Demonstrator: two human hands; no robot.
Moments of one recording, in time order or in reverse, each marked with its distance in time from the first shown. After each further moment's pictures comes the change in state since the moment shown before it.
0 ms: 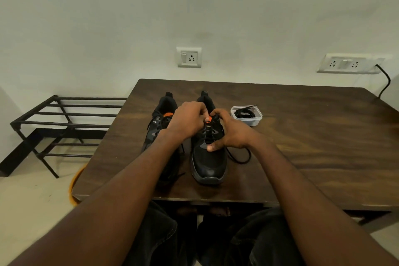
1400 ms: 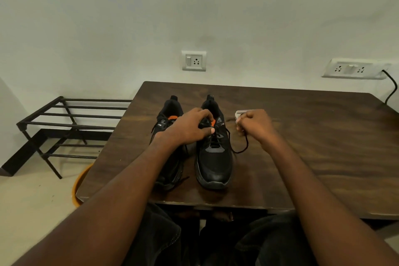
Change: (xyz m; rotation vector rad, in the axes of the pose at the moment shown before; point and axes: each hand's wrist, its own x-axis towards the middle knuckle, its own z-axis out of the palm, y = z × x) left_hand -0.006 -0.018 -0.009 -0.049 -0.236 0.045; right_hand 0.006 0.010 -0.019 0.399 0.493 0.274
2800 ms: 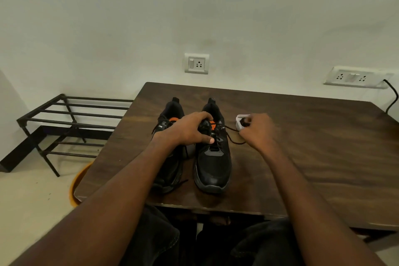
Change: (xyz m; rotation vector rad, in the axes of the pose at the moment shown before) left_hand 0.001 0.000 -0.006 -0.071 -0.080 -0.092; right_hand -0.003 -0.004 -0.001 -0.590 0.142 -0.135
